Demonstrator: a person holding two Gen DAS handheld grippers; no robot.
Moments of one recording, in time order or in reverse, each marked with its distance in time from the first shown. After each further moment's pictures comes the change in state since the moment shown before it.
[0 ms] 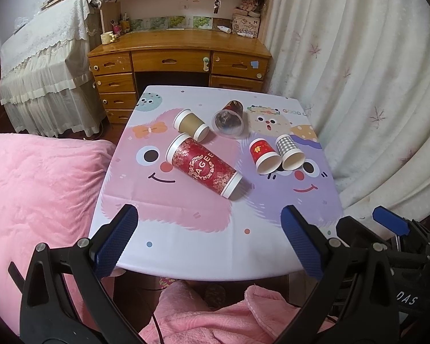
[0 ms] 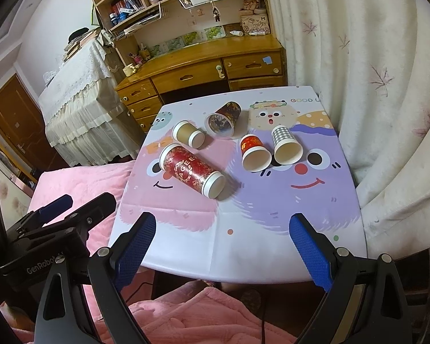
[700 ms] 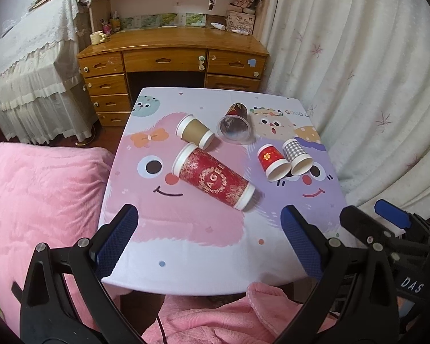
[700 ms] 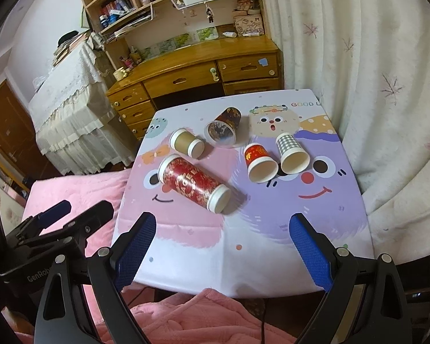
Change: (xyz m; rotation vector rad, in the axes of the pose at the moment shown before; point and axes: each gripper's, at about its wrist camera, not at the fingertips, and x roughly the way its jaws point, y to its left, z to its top) left arm 0.029 0.049 0.045 0.040 0.033 -0.052; right arm 0.017 0.039 0.034 0.032 -0.006 -0.048
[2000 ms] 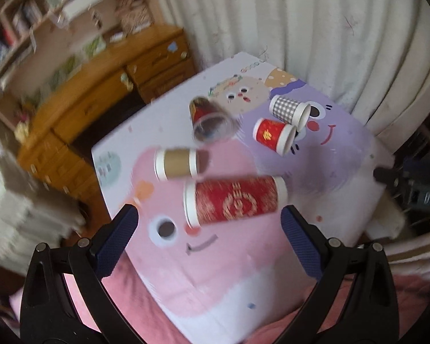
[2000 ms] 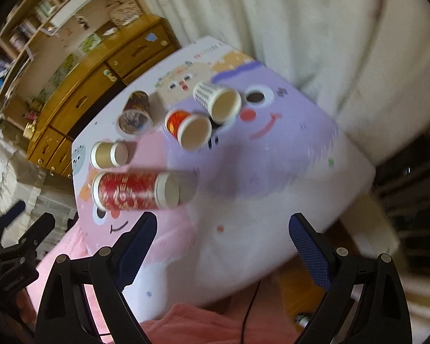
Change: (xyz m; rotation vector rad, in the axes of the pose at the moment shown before) left arm 0.110 -0.026 0.080 0.691 0.073 -0.092; right arm 0.094 -0.039 -0.025 0.501 0.124 -0.276
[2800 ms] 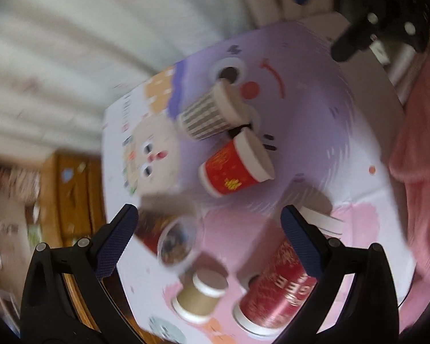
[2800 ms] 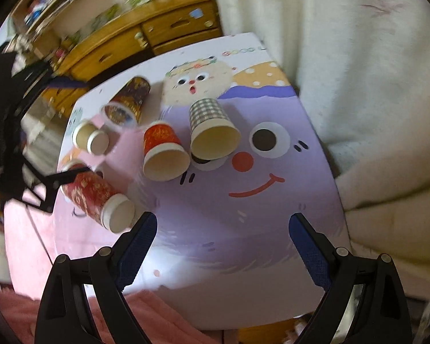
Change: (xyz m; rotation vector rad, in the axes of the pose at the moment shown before) left arm 0.160 -0.119 0.094 1.061 -0.022 -0.205; right arm 0.097 -0.047 0.118 -0.384 0.076 0.081
